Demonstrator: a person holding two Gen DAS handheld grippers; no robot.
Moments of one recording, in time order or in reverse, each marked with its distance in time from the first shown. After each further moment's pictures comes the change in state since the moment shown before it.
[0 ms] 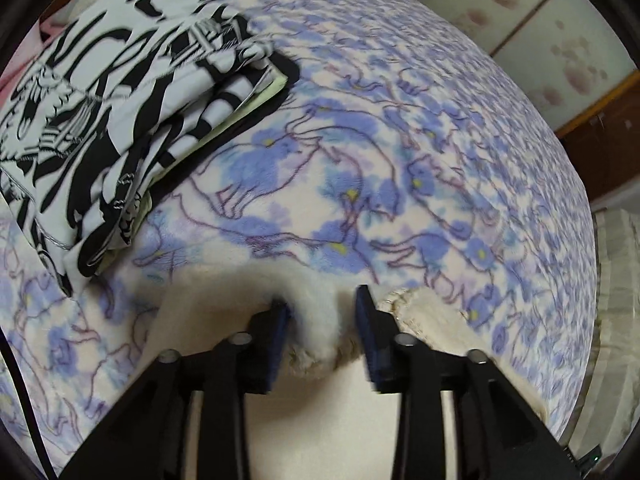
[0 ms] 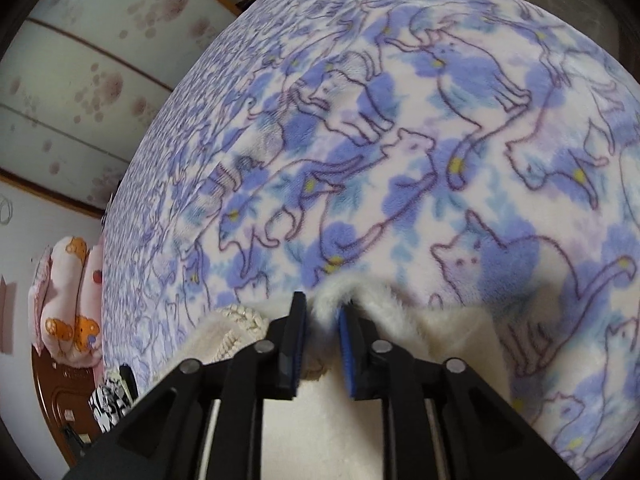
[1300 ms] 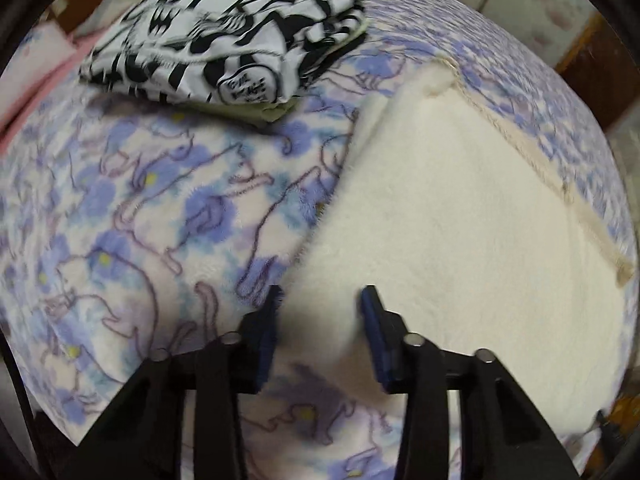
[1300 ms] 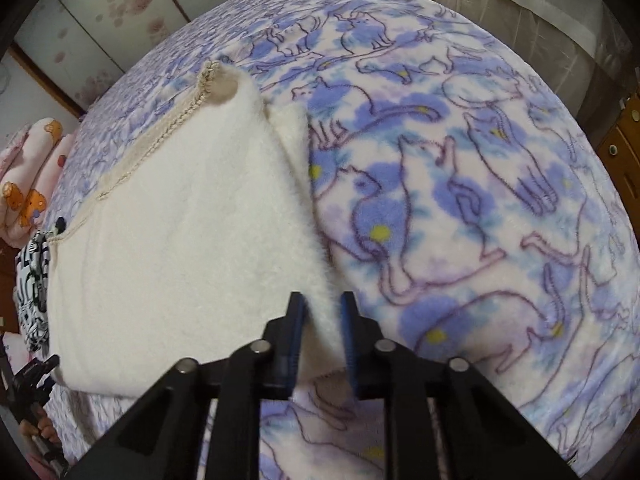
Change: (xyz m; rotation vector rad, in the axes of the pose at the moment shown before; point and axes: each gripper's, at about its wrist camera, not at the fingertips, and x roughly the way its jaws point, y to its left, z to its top) left arm -0.052 0.132 -0.144 0.209 0.012 0.135; right arm -0.112 -0.097 -0.148 -0.317 0.051 -0.190
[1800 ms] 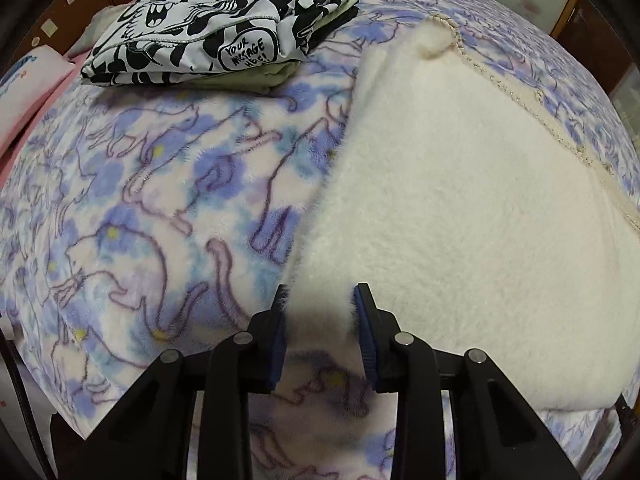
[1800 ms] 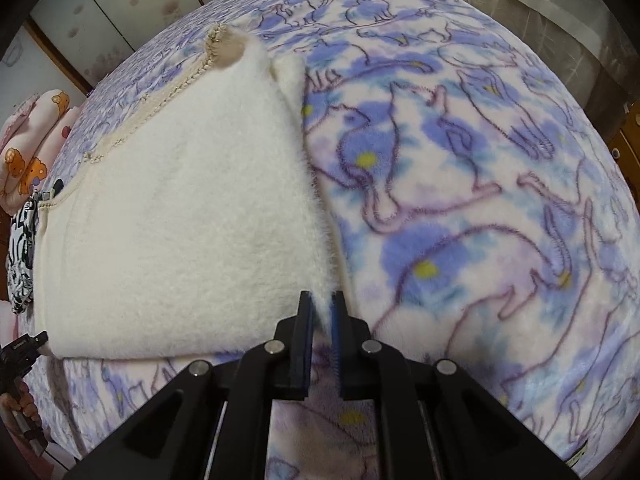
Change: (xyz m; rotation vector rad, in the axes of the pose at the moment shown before) left arm 0.007 -0.001 -0.032 0.068 0.018 0.071; right arm 0.011 -0.008 -0.048 -0.073 0.009 -0.046
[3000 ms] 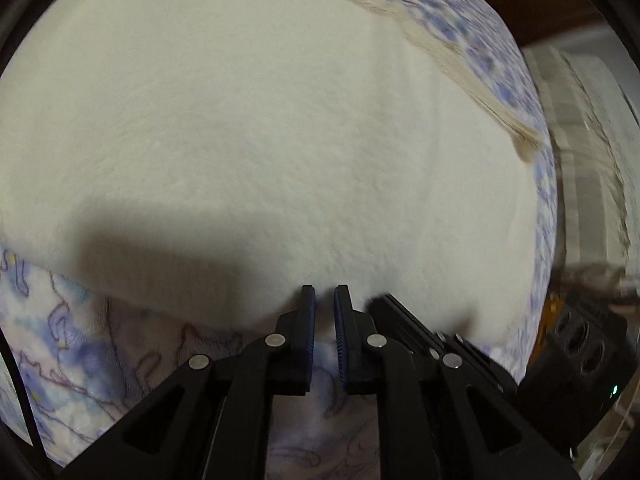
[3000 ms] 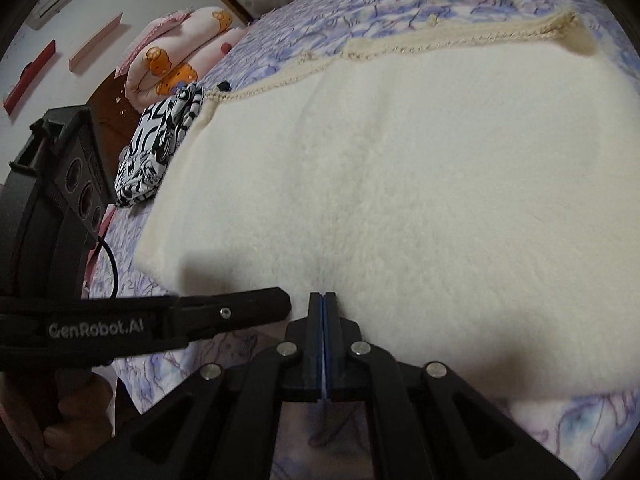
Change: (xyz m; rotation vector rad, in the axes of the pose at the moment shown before) left arm 0.003 -0.172 -0.065 0.037 0.311 -0.450; right arm 0.030 0.191 -0.030 -0.370 0.118 0.487
